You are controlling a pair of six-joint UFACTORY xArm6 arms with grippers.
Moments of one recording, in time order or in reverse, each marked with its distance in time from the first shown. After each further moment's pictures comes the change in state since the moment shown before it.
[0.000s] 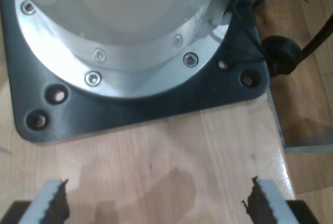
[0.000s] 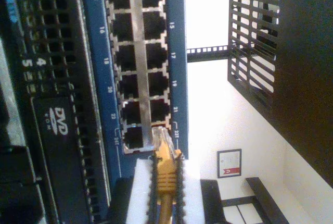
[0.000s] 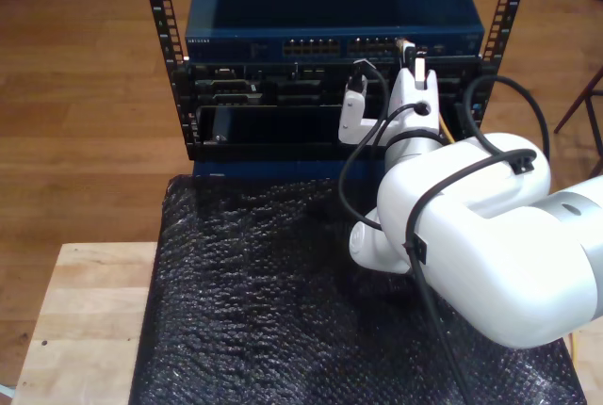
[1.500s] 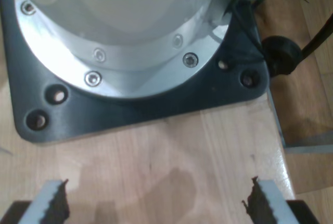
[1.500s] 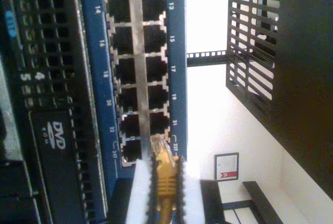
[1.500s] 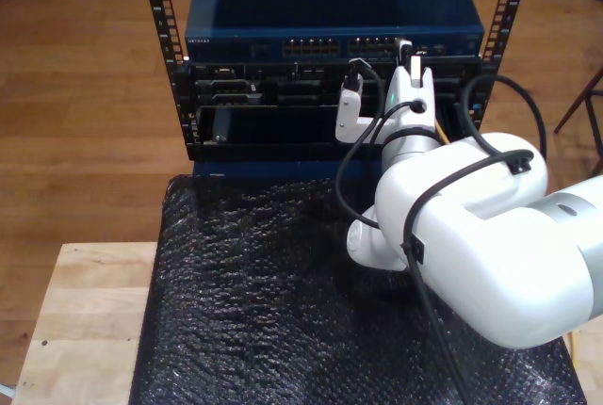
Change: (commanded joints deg) left arm 0.0 0.0 0.0 0.0 0.0 0.0; right arm 0.3 0.6 -1.6 -0.5 0.4 -0.8
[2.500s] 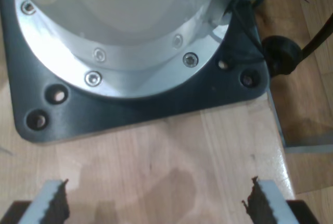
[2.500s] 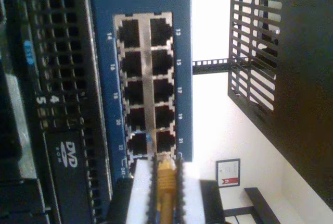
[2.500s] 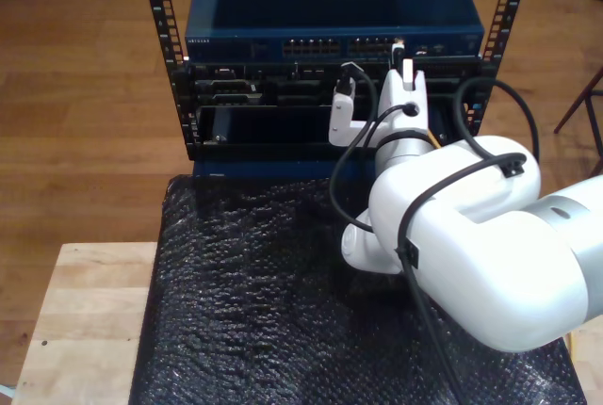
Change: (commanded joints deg) left arm 0.0 0.0 0.0 0.0 0.0 0.0; right arm 1.1 0.4 -0.1 0.0 0.3 -0.1
